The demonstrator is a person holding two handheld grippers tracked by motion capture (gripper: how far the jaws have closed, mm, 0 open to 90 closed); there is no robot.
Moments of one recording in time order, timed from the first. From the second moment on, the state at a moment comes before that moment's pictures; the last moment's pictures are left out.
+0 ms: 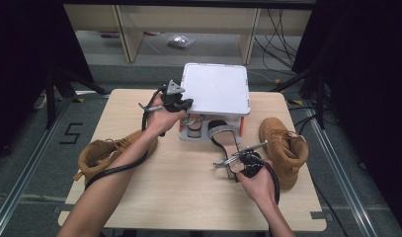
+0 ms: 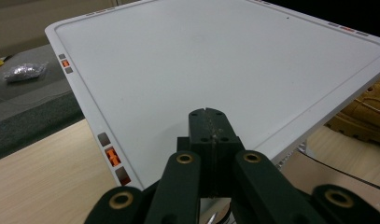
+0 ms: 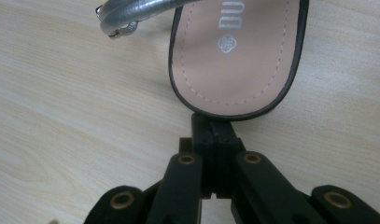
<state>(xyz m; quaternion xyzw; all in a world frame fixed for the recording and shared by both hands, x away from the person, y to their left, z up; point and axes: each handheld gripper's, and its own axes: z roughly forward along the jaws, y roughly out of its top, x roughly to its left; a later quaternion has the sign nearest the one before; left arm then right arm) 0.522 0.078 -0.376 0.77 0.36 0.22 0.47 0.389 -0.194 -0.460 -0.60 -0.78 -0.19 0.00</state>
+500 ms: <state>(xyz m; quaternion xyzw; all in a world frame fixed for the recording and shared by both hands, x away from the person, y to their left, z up) 0.523 0.078 -0.376 0.77 0.36 0.22 0.47 0.398 -0.187 -0.459 -0.59 -0.79 -0.18 -0.01</state>
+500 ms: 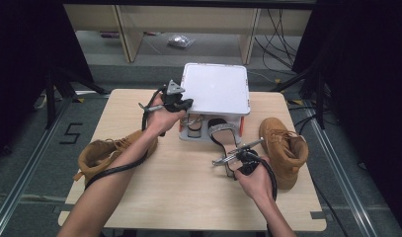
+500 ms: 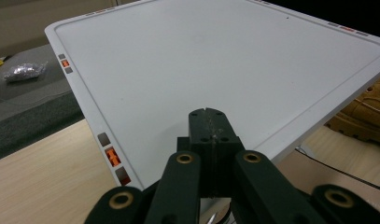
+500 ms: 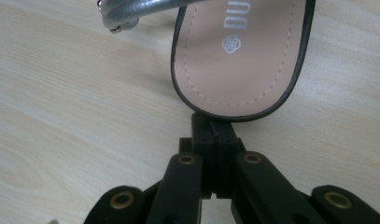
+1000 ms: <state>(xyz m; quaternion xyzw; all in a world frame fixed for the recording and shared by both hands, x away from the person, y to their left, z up) 0.523 0.078 -0.376 0.77 0.36 0.22 0.47 0.409 -0.169 -0.453 -0.59 -0.79 -0.18 -0.01</state>
